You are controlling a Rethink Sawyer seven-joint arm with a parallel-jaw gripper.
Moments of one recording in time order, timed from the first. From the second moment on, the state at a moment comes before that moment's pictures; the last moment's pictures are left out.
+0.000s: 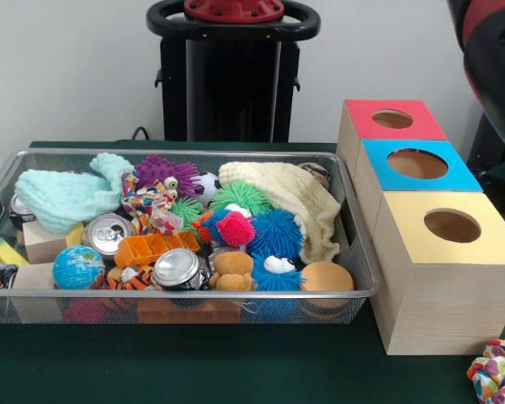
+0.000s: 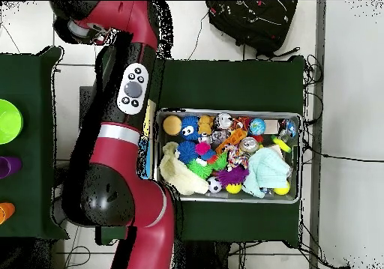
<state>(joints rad) -0.19 0.33 -2.19 -0.01 2.48 1.35 1.90</state>
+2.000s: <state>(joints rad) -0.13 0.53 -2.10 0.00 2.36 0.96 1.92</state>
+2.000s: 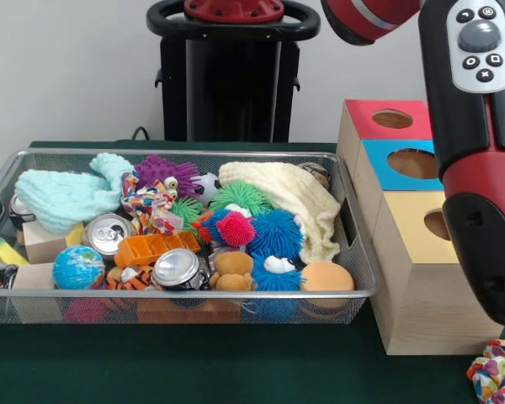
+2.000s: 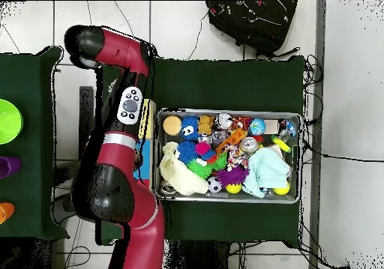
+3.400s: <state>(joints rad) 0.07 0.53 -1.69 0.14 2.05 0.96 1.92</state>
